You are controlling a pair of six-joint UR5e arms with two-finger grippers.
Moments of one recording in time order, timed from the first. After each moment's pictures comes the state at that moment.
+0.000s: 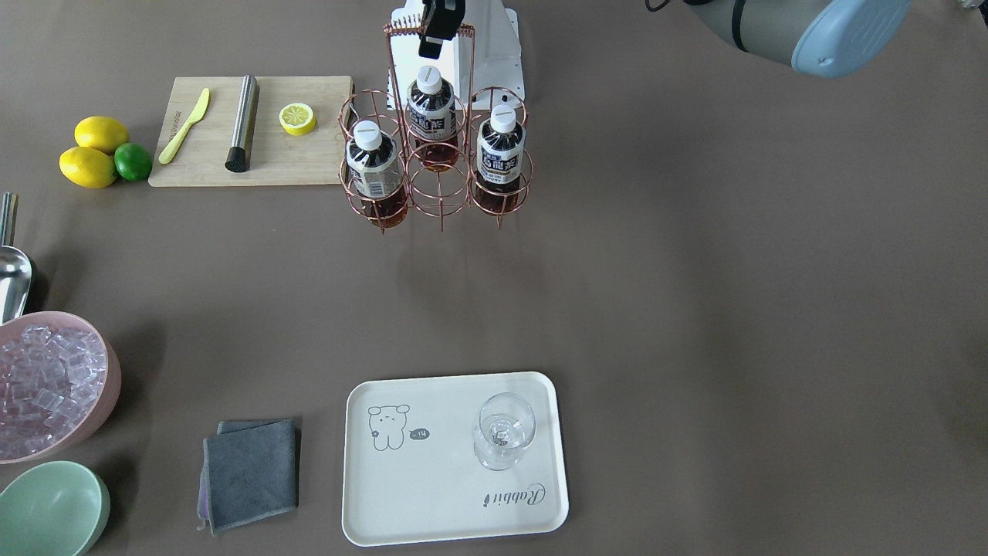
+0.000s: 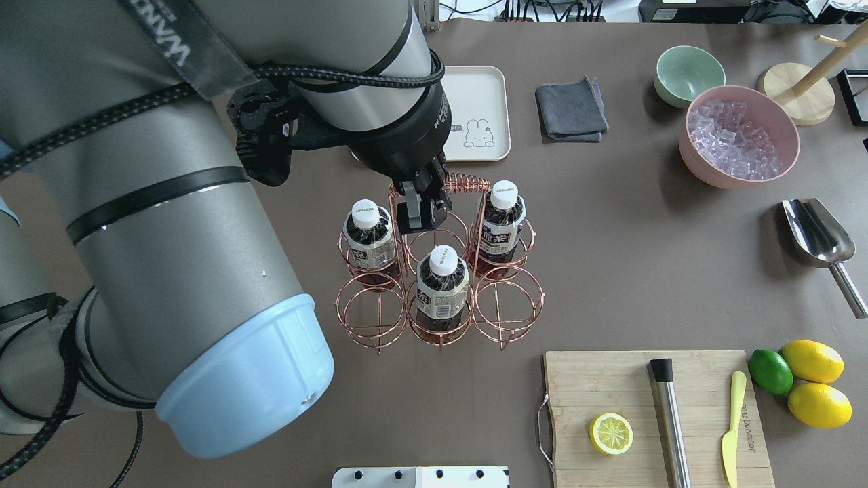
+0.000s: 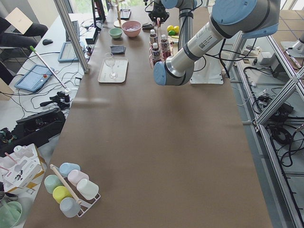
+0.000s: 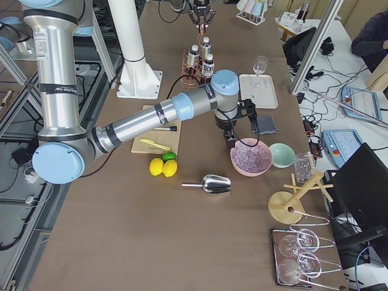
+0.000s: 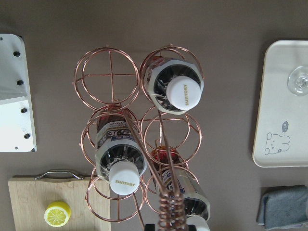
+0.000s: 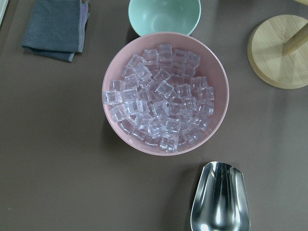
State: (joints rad) left arm -0.64 -2.66 -1.99 -1.05 -2.04 -2.81; right arm 1.41 -1.54 1.98 -1.63 2.38 0.15
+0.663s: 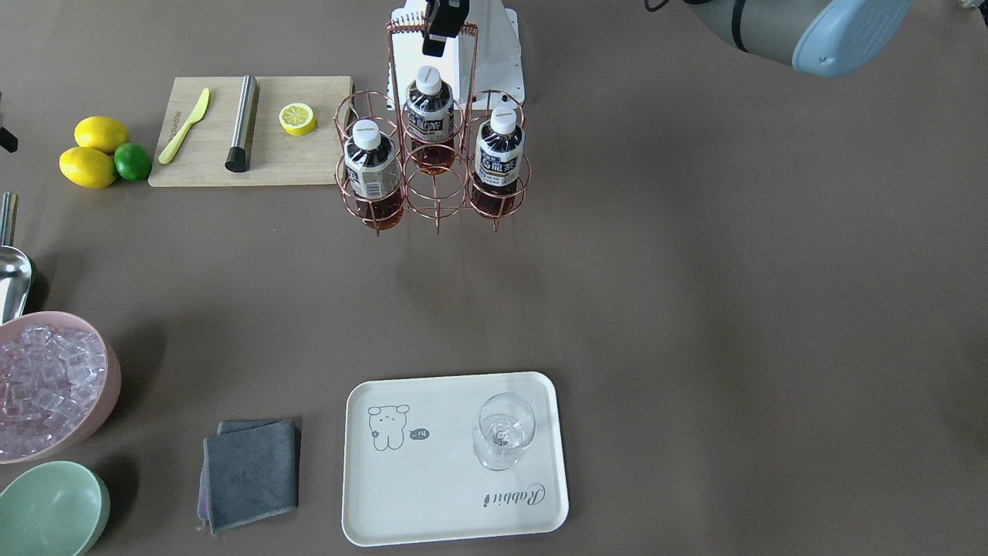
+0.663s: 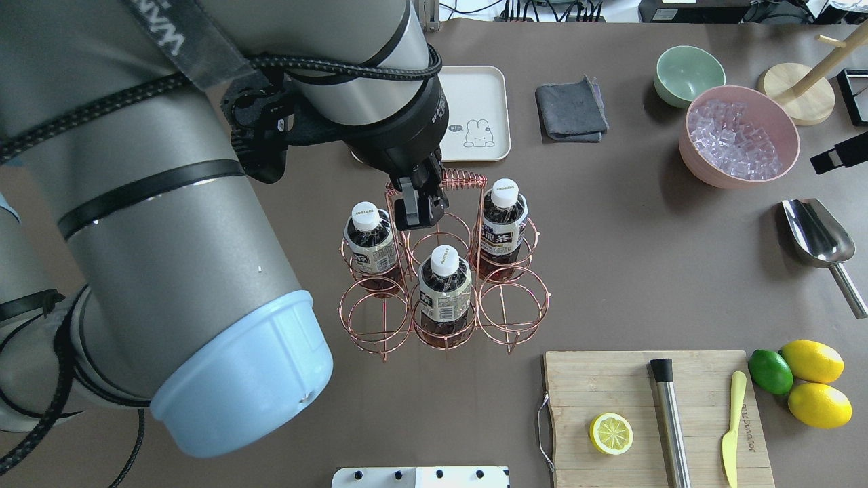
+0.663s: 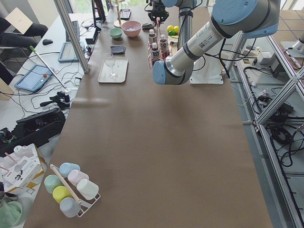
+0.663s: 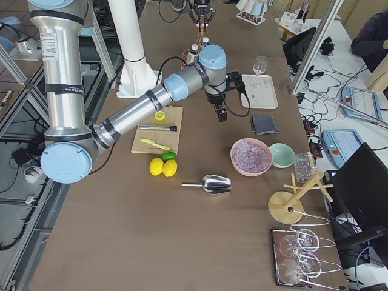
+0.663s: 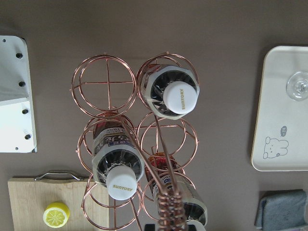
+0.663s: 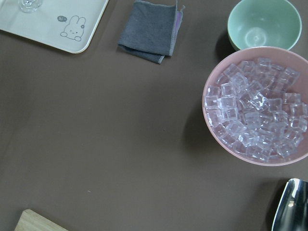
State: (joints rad) left arm -0.65 -2.67 -1.99 -1.02 -2.04 -2.82; right arm 1.31 -1.54 2.15 -1.63 2.42 0.20
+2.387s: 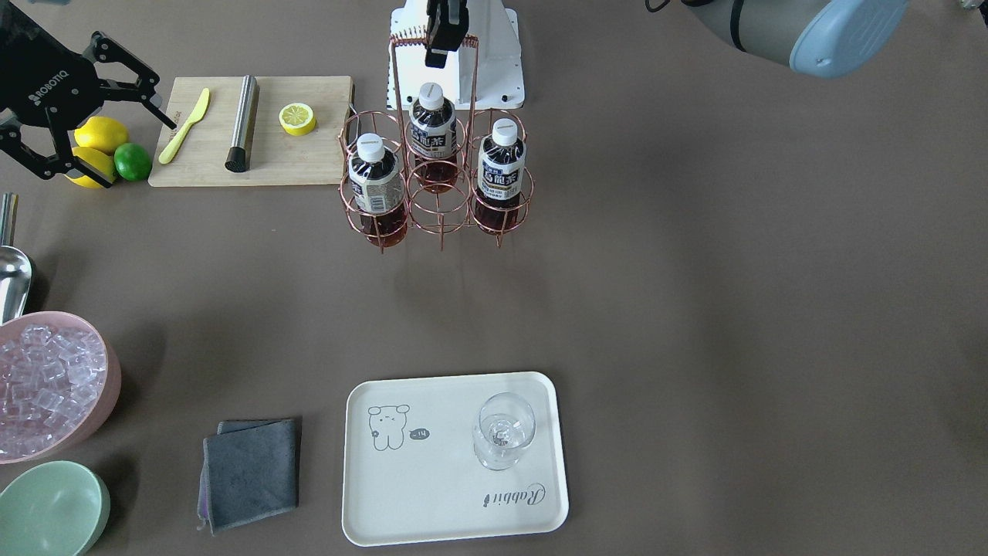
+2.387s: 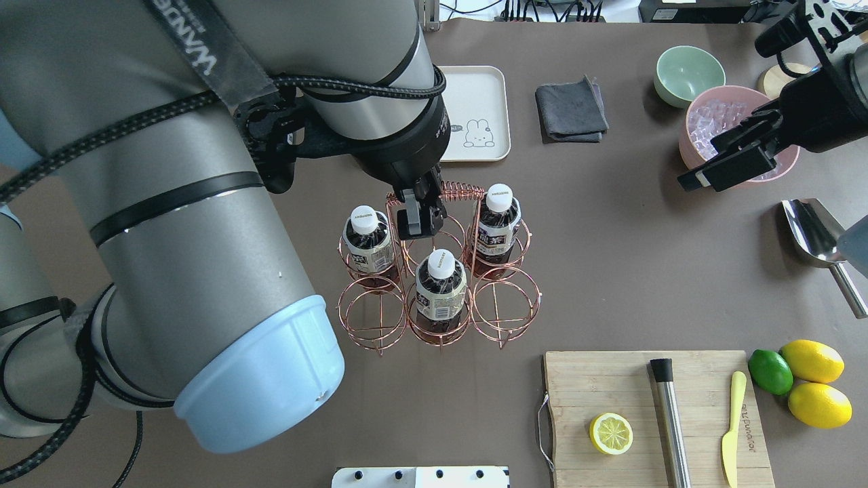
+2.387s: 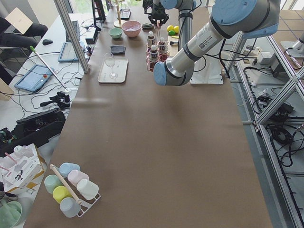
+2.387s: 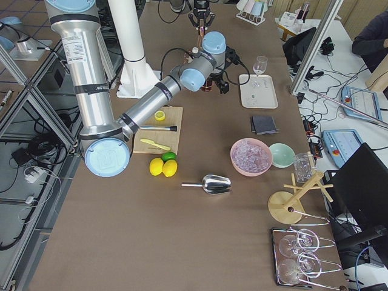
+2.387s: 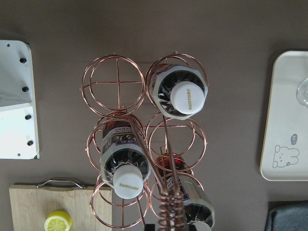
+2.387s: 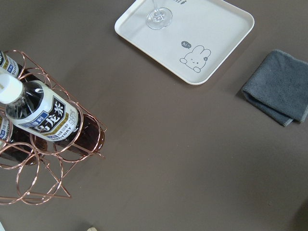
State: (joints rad) left arm -0.63 -2.66 -1.97 -1.02 -2.04 -2.82; right arm 1.09 -1.39 2.11 -1.37 2.44 0.25
